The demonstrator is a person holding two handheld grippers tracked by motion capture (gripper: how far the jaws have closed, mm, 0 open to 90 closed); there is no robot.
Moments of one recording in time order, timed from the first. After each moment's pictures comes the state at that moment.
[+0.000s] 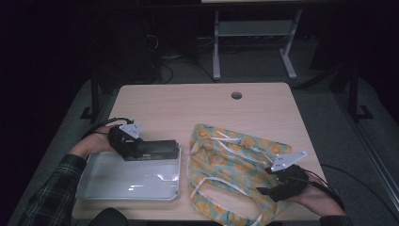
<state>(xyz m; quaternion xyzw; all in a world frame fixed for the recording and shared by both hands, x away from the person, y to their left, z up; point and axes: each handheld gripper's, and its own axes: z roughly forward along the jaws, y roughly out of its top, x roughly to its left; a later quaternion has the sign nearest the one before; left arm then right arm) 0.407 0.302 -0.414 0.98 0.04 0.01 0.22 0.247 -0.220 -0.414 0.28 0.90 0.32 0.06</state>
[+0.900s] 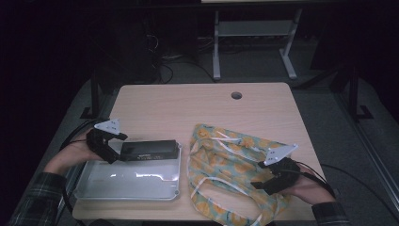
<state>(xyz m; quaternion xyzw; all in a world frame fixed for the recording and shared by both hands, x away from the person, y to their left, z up) 0.352 0.337 -0.369 0.94 0.20 0.06 0.27 0.271 -0.206 -0.415 0.25 0.91 0.33 0.06</state>
